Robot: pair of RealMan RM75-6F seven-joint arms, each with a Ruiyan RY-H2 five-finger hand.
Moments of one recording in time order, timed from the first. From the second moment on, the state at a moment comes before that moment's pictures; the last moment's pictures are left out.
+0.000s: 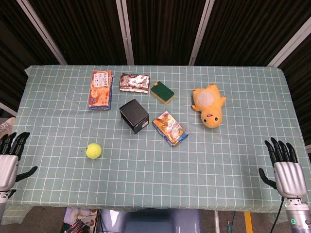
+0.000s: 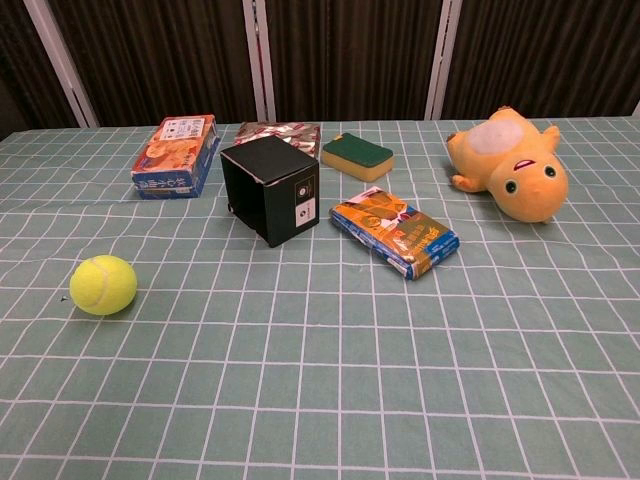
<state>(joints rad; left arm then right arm) -0.09 -1.19 -0.05 -1.55 1.54 1.54 0.12 0.07 -1.13 0.05 -1.64 -1.51 1.48 -0.18</state>
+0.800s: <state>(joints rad) -0.20 -1.26 0.02 -1.49 1.61 1.31 0.20 0.07 -1.10 0.04 -1.63 -1.52 1.47 -0.13</state>
